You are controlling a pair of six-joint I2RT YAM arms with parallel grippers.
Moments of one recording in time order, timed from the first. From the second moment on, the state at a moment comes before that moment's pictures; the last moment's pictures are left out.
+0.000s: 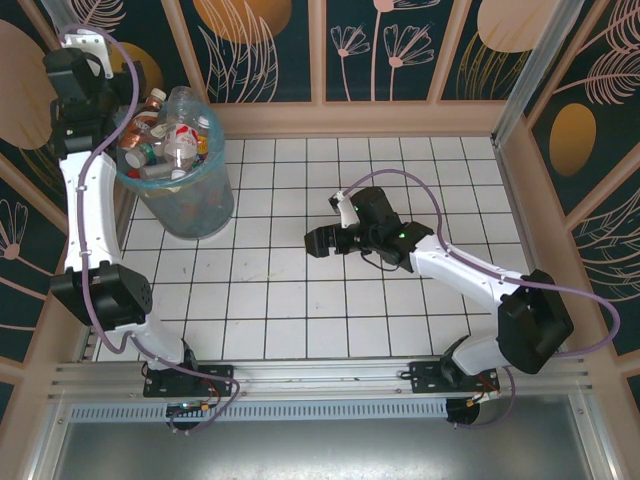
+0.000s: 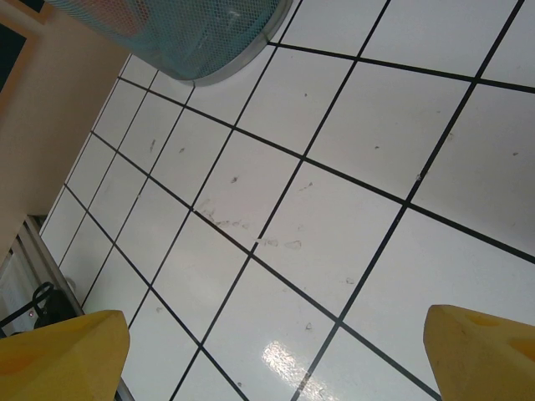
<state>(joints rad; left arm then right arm) 0.20 1.71 2.00 -0.44 0.08 0.01 0.73 1.41 0.98 -0.24 -0.35 0.45</state>
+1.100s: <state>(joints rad) 0.03 1.80 1.89 -0.69 0.02 -0.09 0.75 1.46 0.98 -0.19 -0.37 0.47</state>
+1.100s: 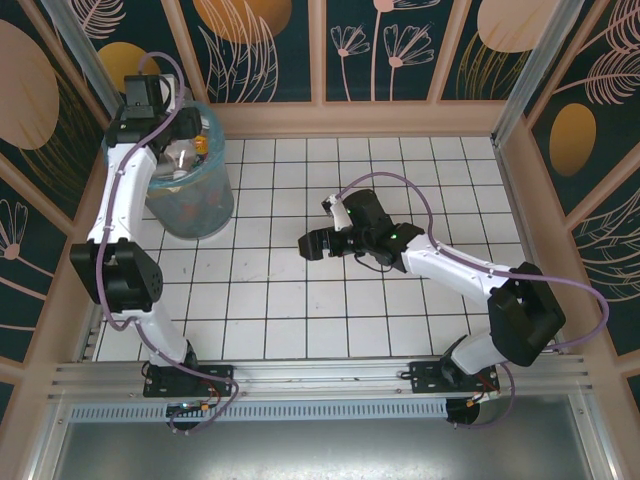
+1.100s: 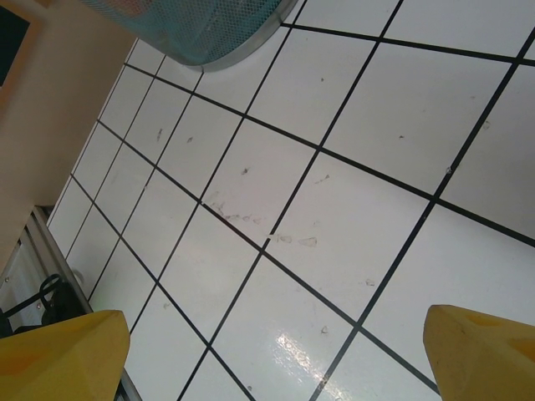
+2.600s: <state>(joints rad) 0.04 1.29 0.94 0.46 0.07 0.12 0.81 1.57 1.21 -0.18 -0.36 0.44</state>
